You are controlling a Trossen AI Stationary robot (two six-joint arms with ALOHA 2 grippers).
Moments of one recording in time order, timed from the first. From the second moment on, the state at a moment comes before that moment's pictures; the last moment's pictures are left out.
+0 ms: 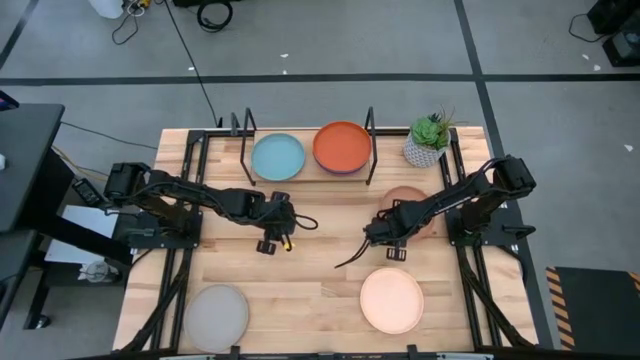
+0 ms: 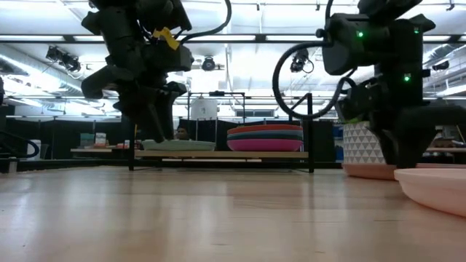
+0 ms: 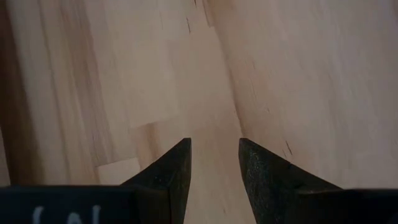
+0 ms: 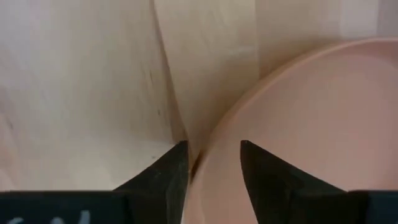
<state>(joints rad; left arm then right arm) -0.07 1.53 0.88 -0.45 -0.12 0.25 0.21 1.63 0.85 -0.87 0.16 0.43</state>
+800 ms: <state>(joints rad) -0.14 1.65 0.88 0.15 -0.17 0.82 0.40 1.51 0.85 -0.72 0.11 0.06</state>
